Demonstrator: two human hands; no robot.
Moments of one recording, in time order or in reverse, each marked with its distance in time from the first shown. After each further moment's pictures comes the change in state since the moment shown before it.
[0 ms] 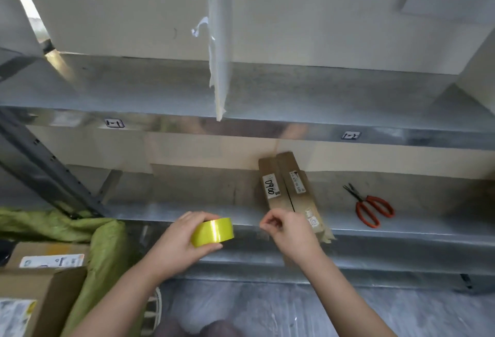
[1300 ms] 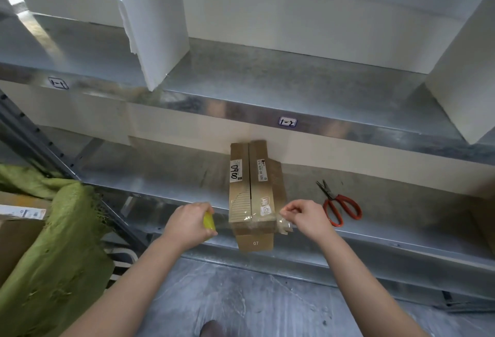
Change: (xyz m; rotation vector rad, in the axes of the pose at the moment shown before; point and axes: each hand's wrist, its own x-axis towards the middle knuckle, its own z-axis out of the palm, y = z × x) left_hand 0.053 0.060 0.128 0.375 -0.119 -0.415; right_hand 0.009 0.146 -0.093 0.157 -0.136 0.164
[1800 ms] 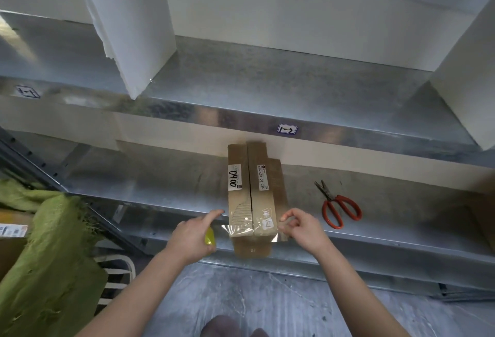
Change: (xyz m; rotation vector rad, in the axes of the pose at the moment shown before) left_hand 0.013 -0.004 0.029 -0.021 -0.167 0.053; right_hand 0.017 0.032 0.024 0.089 -0.026 0.094
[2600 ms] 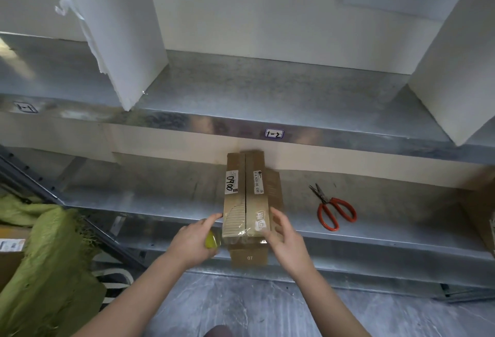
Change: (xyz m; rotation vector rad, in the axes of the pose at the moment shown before) left_hand 0.007 0.008 0.000 -0.036 0.027 0.038; right_hand -0.030 0.000 0.039 0.234 0.058 -0.130
